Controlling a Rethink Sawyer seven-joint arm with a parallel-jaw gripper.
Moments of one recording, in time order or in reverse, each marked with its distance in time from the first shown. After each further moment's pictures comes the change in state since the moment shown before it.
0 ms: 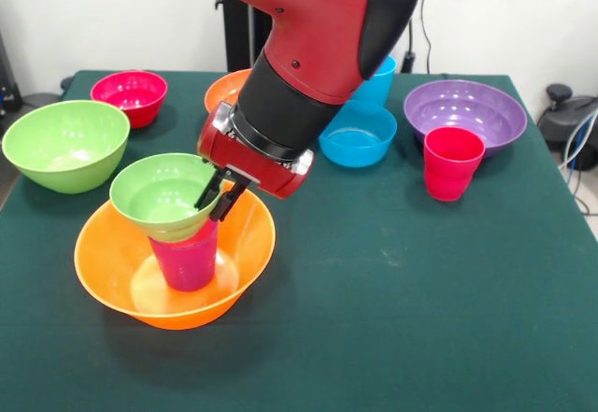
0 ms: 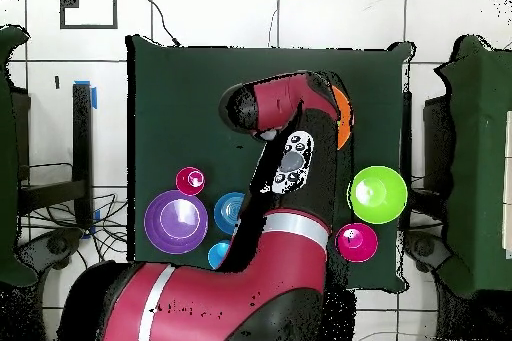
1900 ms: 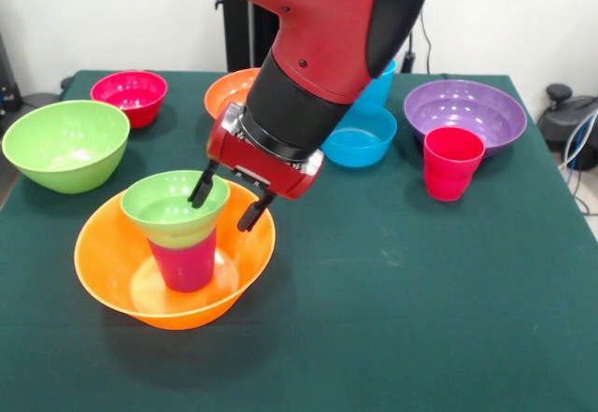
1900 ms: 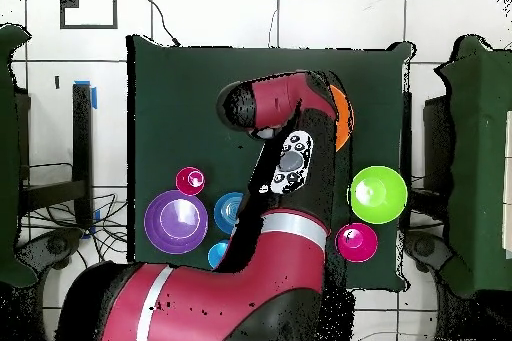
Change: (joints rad) arm 0.004 -0.002 0.000 0.001 0.036 0.000 0.000
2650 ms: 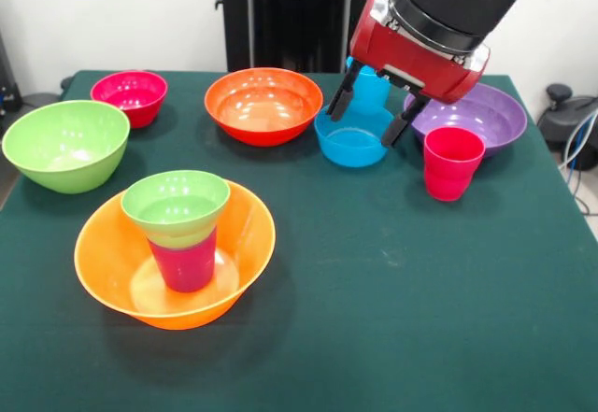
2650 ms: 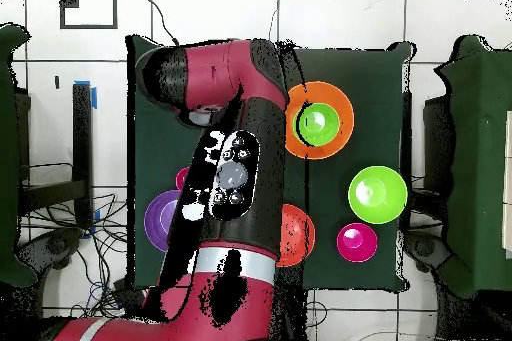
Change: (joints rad) arm 0.124 -0.131 -0.002 -0.046 0.194 0.317 0.001
